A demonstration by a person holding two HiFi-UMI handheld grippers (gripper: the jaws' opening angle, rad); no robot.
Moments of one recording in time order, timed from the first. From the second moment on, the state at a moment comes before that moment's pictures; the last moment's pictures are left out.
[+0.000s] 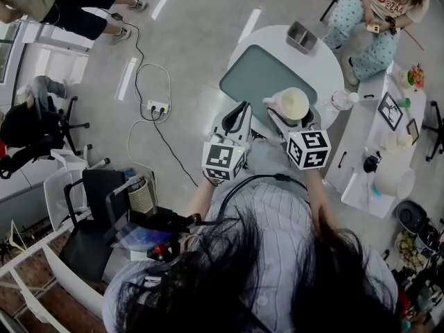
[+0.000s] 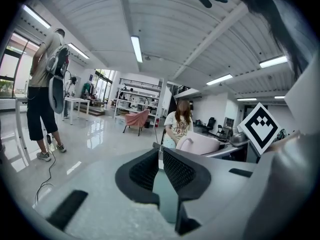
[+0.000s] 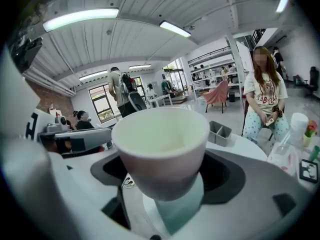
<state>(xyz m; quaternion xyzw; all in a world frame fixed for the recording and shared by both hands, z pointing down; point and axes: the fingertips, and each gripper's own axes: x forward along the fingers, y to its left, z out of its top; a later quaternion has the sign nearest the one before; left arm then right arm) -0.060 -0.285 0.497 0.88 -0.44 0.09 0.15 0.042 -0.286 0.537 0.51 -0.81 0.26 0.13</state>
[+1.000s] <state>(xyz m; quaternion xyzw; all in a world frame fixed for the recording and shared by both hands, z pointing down) -0.048 -0.353 0.532 0.86 -0.46 0.13 0.16 0.051 -0.386 0.667 0.48 -0.80 0.29 0.22</state>
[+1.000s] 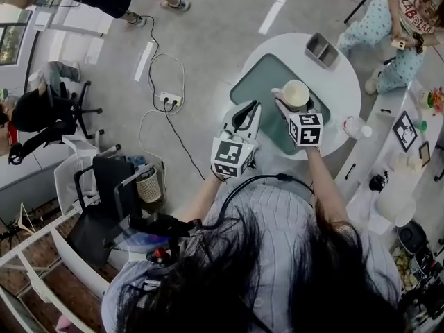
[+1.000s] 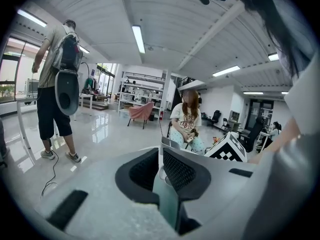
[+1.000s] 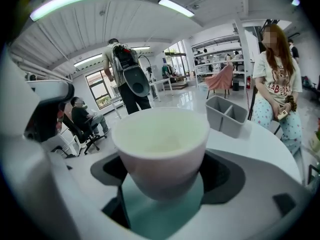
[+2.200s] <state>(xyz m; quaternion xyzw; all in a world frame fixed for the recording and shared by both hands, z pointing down) -0.038 -0.377 0.543 0.86 -0.46 0.14 0.17 0.032 -0.413 0.721 0.45 -0.80 0.25 0.31</state>
